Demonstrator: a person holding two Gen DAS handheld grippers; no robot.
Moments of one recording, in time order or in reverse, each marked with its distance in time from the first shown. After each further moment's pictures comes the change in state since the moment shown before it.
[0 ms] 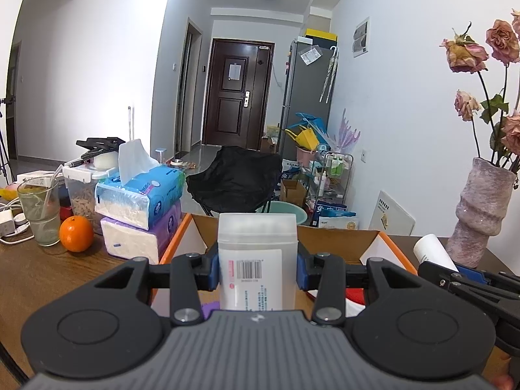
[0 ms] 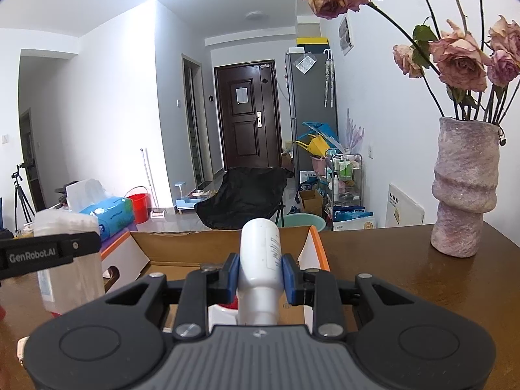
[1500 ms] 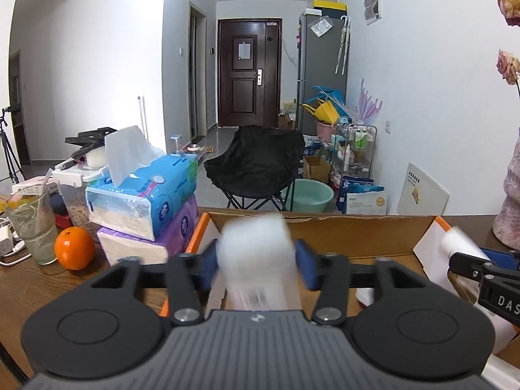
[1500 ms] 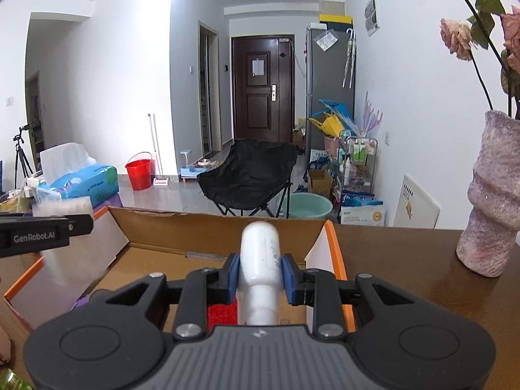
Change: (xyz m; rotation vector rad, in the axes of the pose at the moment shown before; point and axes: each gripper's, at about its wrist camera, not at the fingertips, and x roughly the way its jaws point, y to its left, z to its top) left arm 0.081 0.014 0.010 0.077 0.082 0.091; right arm 0.075 0.003 0.010 -0.085 0.110 0.023
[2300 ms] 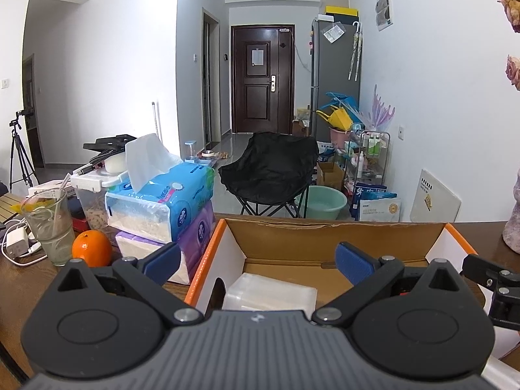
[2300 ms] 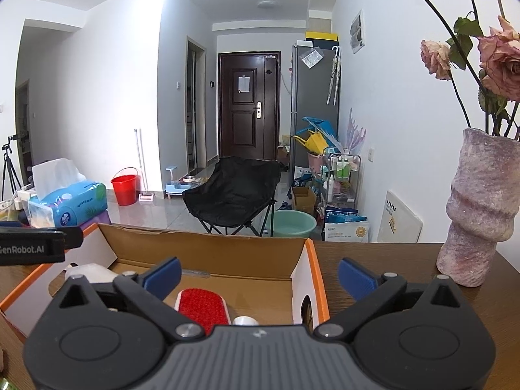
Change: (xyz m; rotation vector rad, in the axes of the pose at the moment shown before) left arm -0.008 0.003 0.003 -0.014 -0.020 0.048; right arm -0.014 0.000 0.003 -0.005 -0.071 -0.065
